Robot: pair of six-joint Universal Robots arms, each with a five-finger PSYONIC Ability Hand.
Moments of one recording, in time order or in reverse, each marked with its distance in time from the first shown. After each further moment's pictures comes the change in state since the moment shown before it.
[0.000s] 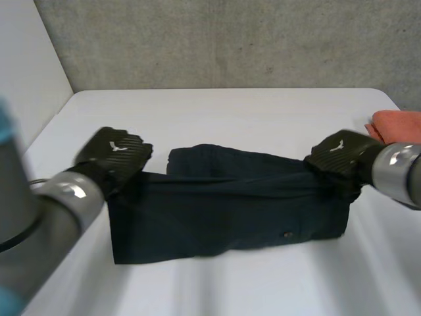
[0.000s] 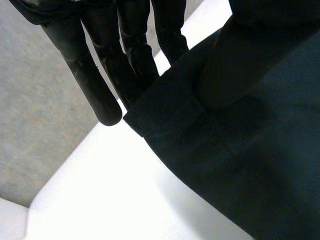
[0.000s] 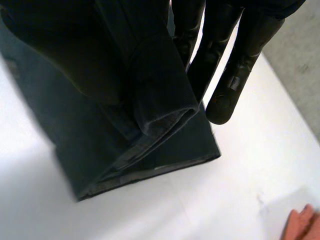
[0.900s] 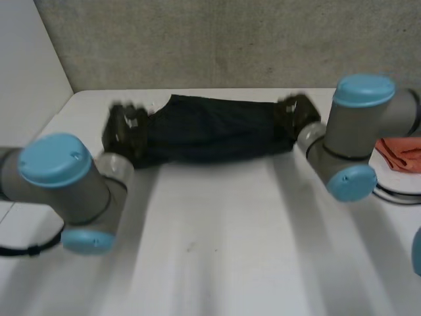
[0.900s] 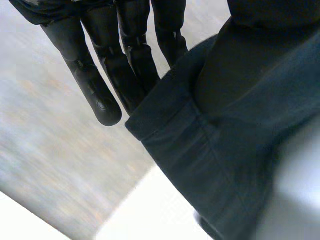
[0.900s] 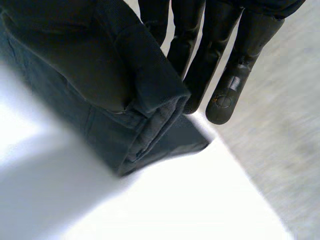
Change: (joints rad) left arm 0.069 -0.362 0.022 0.682 -0.014 0.038; right arm 0.127 0.563 -0.433 -0.583 0.153 0.210; left_hand 0.000 0.004 0.006 0.001 0.000; right_hand 0.010 0.004 0.003 0.000 0.005
